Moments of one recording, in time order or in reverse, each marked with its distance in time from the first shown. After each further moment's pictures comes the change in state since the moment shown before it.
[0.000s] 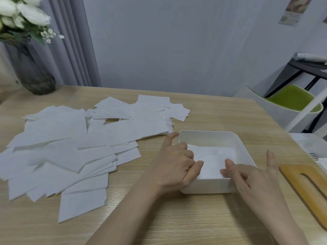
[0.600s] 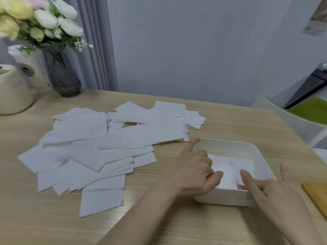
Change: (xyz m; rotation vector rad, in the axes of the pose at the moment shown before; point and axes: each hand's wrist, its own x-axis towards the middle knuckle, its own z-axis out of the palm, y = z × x) left_hand 0.008 0.004 -0.013 0.002 -0.122 0.029; right_hand 0.015 0.014 0.010 -0.043 -0.192 0.058
